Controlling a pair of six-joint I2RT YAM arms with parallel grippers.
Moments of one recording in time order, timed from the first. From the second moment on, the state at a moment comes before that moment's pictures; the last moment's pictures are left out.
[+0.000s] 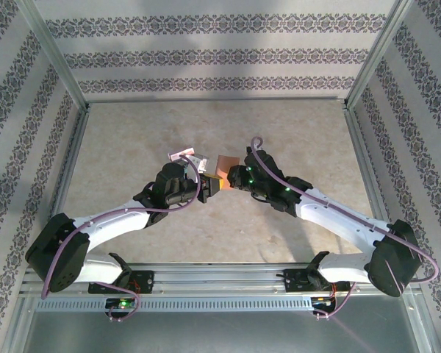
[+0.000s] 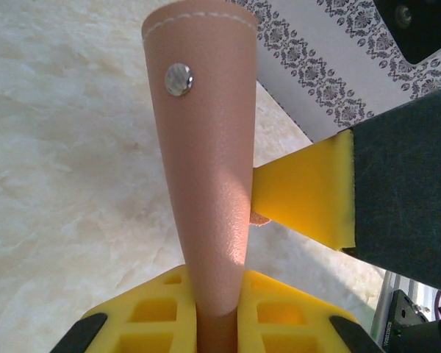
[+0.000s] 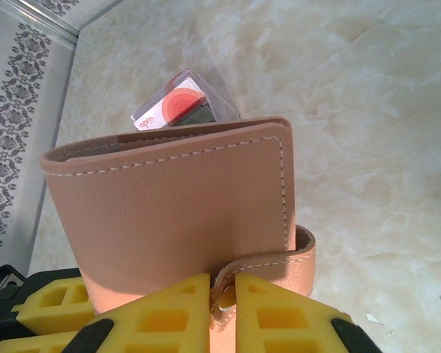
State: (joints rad) left arm -0.66 1.32 0.64 0.35 0.32 -0.48; right arm 0.75 1.25 0.90 -0.28 0.05 0.89
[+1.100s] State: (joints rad) left arm -0.66 1.32 0.64 0.35 0.30 -0.48; right arm 0.69 1.15 0.82 -0.29 0.07 0.88
